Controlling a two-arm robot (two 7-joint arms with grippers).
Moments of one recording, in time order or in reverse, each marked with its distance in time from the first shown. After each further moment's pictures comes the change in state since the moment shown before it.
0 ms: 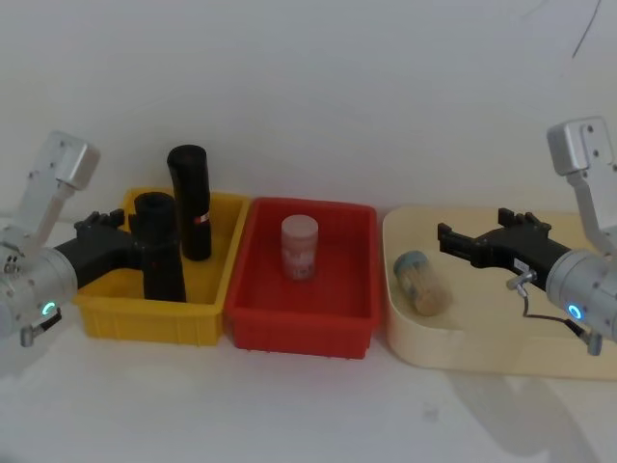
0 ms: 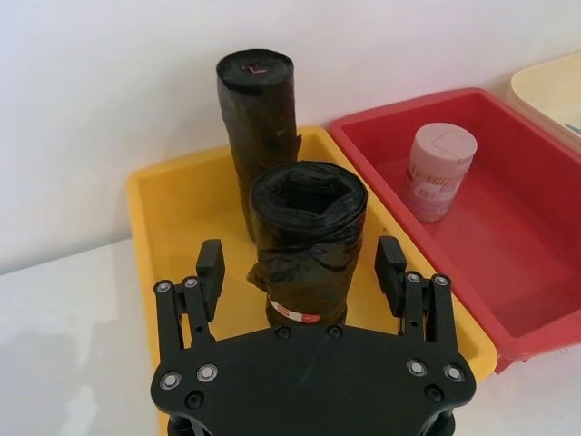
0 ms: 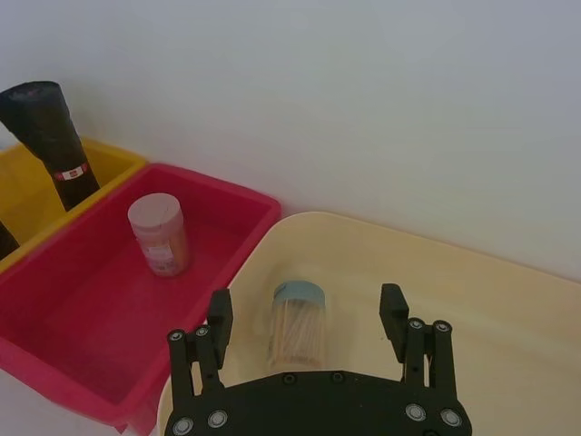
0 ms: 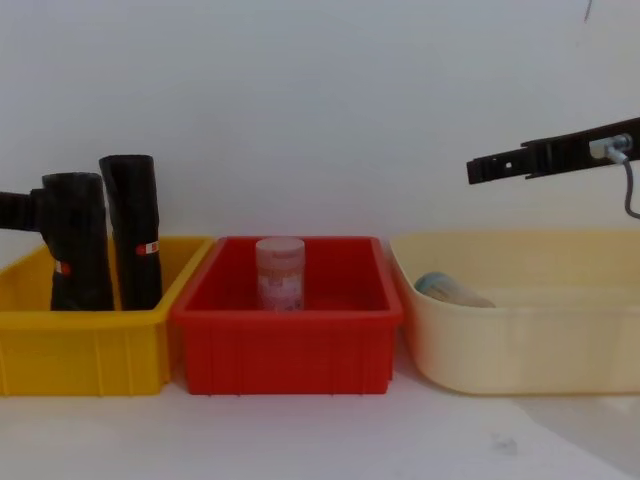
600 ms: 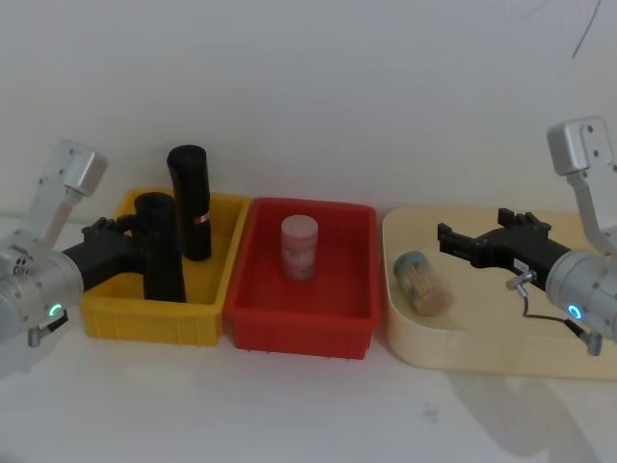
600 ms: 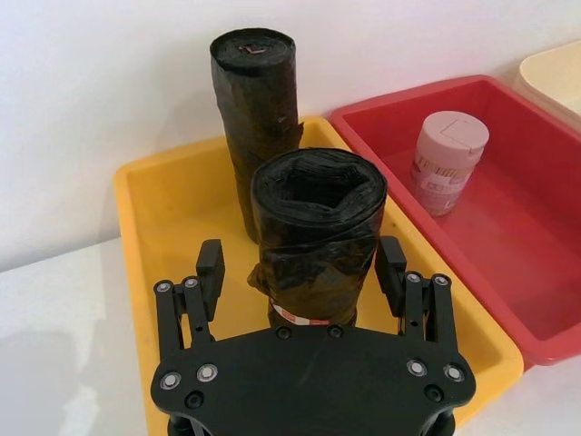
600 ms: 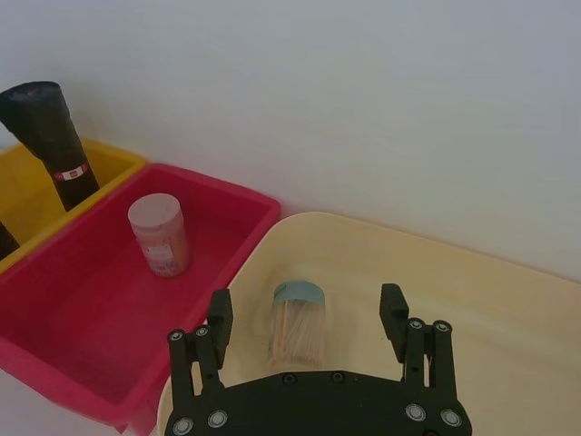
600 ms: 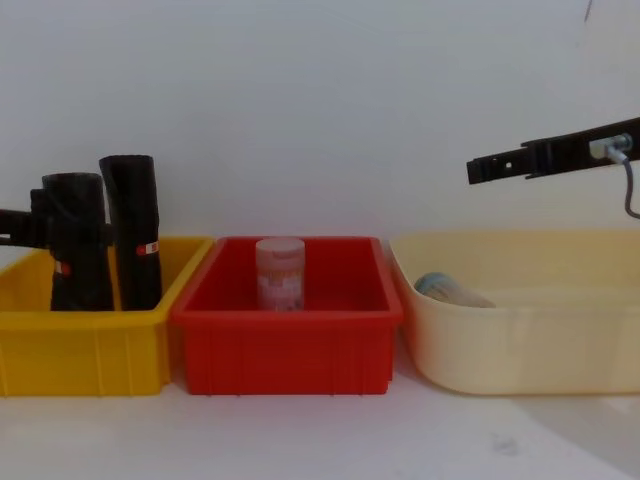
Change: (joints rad) left arm -0.044 0.000 0.037 0.093 -0.004 -0.047 -0.029; right arm 0.000 0.000 0.000 0.000 0.000 0.000 0.000
